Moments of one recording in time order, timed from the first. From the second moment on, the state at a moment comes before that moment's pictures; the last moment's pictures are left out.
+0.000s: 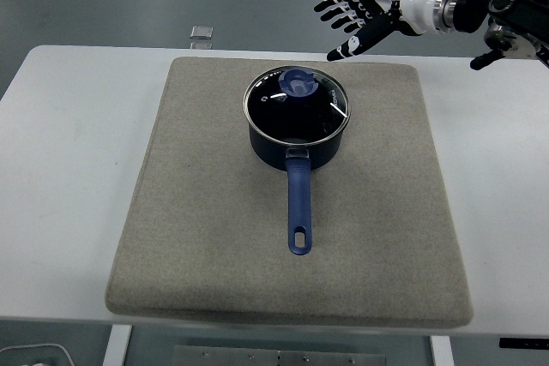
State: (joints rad) left arm 0.04 0.00 -0.14 -0.10 0.08 -0.09 0.09; right arm 1.53 -0.31 -0.12 0.77 -0.45 0.36 0.01
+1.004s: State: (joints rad) left arm 0.04 0.00 -0.14 -0.10 0.08 -0.09 0.09; right arm 1.71 -0.13 -0.39 0.85 -0.69 0.35 0.00
